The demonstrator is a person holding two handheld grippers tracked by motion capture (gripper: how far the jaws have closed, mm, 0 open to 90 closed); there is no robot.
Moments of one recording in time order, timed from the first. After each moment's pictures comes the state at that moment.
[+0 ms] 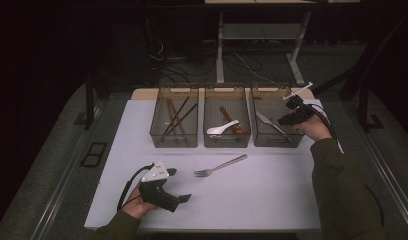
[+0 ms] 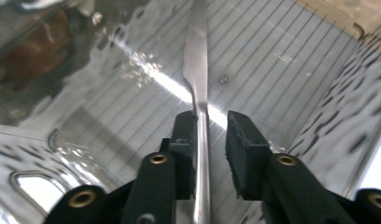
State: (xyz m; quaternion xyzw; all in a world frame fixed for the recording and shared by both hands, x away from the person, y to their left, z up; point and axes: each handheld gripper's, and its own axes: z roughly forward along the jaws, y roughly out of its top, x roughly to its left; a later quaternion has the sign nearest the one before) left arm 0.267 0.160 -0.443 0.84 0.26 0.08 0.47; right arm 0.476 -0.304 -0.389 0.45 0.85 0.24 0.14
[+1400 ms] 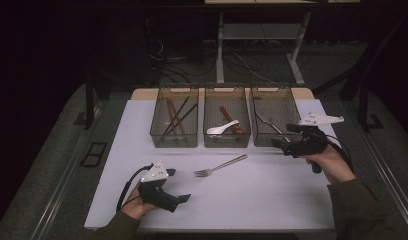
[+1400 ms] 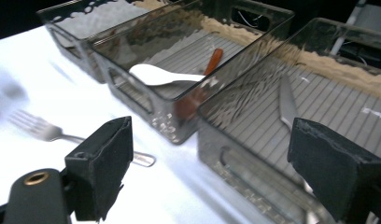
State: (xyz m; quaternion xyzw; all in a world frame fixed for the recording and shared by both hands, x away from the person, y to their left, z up) left arm 0.265 0.161 -0.442 0.84 0.27 0.08 0.47; right arm 0.344 -0.292 -0.371 0.38 0.78 0.46 0.17
